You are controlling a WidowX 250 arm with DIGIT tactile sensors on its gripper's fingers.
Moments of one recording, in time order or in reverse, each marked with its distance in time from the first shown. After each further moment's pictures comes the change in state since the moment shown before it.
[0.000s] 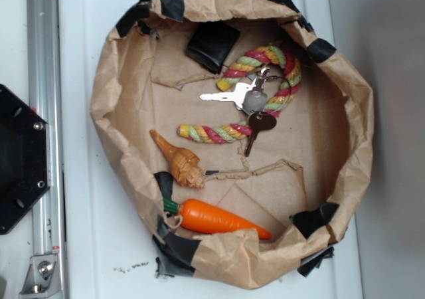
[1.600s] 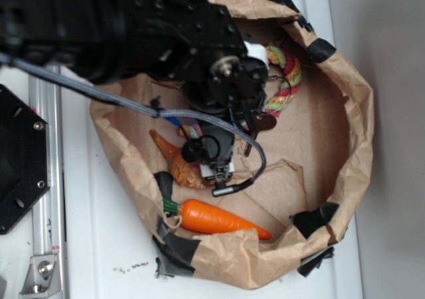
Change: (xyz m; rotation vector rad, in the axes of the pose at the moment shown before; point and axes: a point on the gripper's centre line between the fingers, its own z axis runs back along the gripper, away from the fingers) arm 0.111 0.012 -0.229 -0.155 0.112 0.034
